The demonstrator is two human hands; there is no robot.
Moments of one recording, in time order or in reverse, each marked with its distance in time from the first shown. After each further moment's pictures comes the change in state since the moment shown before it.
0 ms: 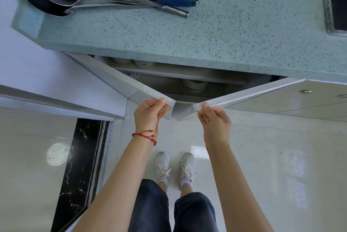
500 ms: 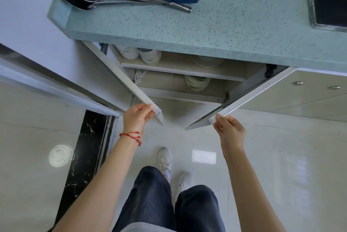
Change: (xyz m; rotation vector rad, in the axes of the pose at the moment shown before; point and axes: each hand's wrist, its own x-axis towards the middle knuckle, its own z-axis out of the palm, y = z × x) left_hand -0.042 -0.008 -0.067 0.061 0.051 0.006; right_hand -0.038 0.015 -0.079 -0.124 0.002 -0.063
